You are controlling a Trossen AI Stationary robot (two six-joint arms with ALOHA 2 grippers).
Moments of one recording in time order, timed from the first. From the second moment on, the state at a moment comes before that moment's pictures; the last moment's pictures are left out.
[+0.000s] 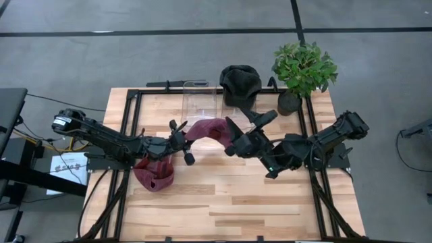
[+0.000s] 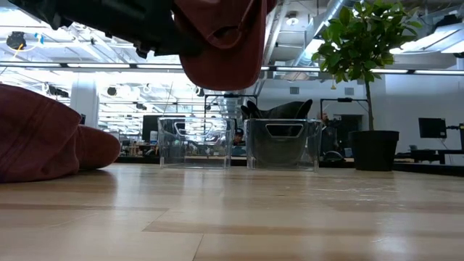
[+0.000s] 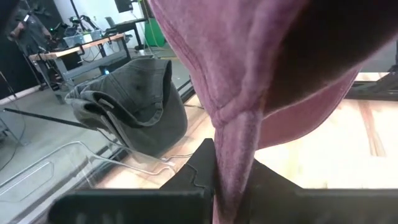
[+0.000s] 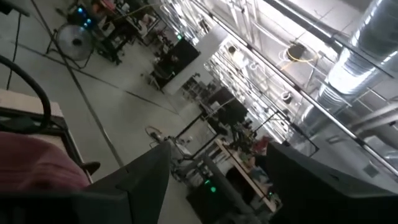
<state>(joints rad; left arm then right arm) -0.26 1.27 0.53 0.60 -0.73 0.10 0.45 1.59 1.44 0.69 1.29 -1.36</state>
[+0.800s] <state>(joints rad) -0.25 1.27 0.53 0.54 -0.73 0.13 0.43 1.60 1.47 -0.05 1.17 -0.76</state>
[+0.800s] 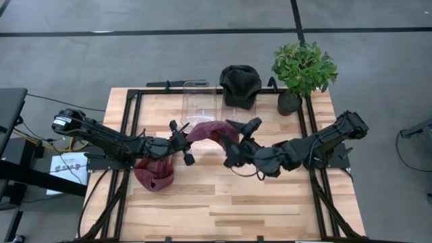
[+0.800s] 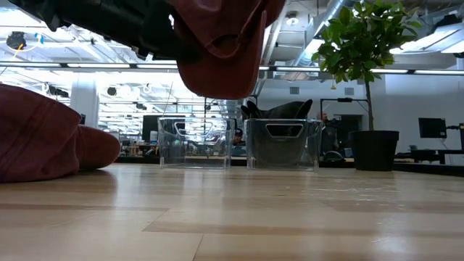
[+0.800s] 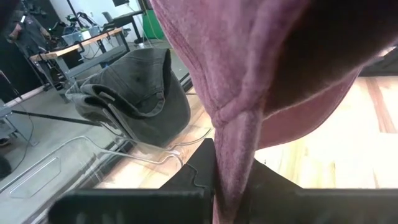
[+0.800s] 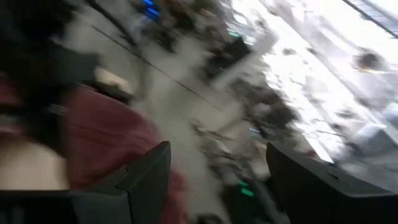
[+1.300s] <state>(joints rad) -0.21 1.27 0.53 0.49 -0.70 0.12 0.27 1.58 1.81 -0.89 0.59 -0.17</state>
